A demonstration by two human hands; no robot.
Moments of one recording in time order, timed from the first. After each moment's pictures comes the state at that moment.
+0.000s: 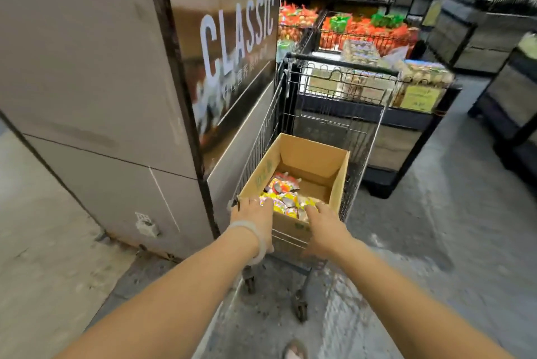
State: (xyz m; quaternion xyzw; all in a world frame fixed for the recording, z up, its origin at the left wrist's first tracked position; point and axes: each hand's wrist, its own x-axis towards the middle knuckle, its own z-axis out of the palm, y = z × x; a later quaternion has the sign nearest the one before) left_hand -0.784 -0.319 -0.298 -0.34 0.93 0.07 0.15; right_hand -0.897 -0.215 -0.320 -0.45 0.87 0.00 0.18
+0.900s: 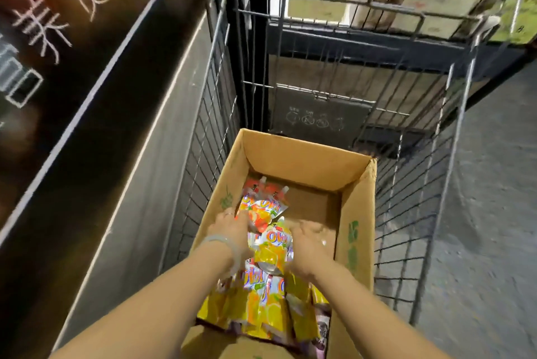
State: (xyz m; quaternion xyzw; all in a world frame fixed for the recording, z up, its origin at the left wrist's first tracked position) left_hand -1.103 -0.586 -0.518 -0.34 0.86 0.19 0.33; right_hand -1.189 -0.453 -0.550 -0.33 0.85 -0.01 0.41
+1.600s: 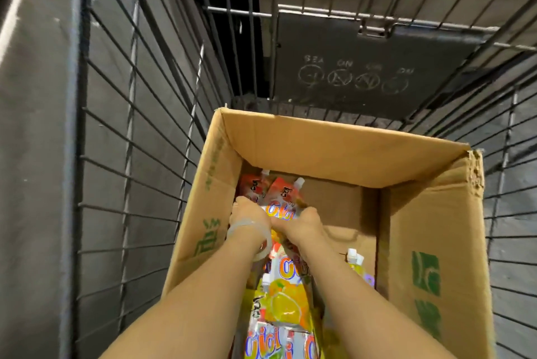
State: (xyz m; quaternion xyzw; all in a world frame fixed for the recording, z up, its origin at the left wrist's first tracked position) left_hand -1.208 -0.637 -0.710 -0.60 0.67 0.32 0.30; right_hand -1.245 -0.552 -0.711 0.13 0.82 -0.25 0.50
